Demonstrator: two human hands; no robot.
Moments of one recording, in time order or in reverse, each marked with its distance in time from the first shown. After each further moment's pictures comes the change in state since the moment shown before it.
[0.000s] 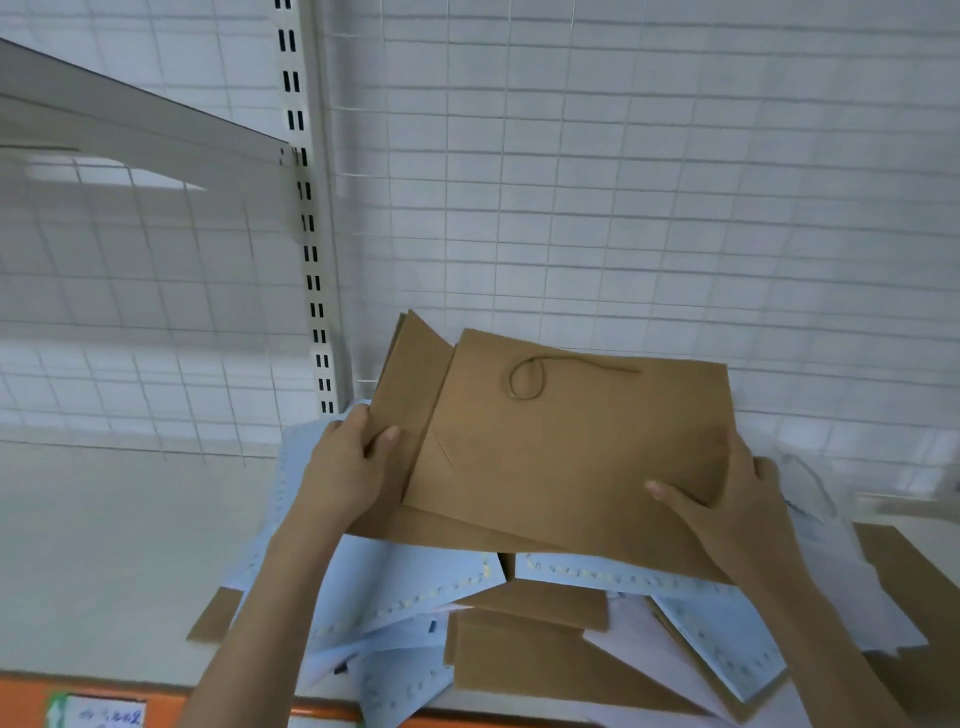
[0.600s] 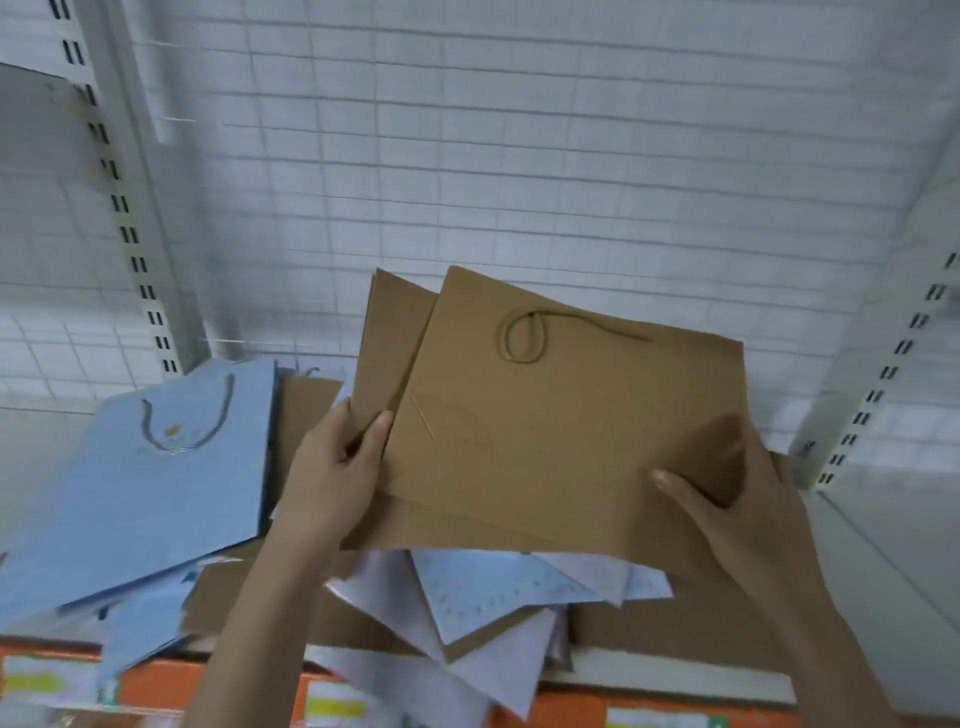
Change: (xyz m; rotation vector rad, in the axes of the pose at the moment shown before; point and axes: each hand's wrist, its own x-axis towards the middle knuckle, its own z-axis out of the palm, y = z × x) left_hand -0.104 0.155 0.110 -0.356 0.034 -0.006; right_hand 0.033 0.138 -0.141 0.080 0.031 0.008
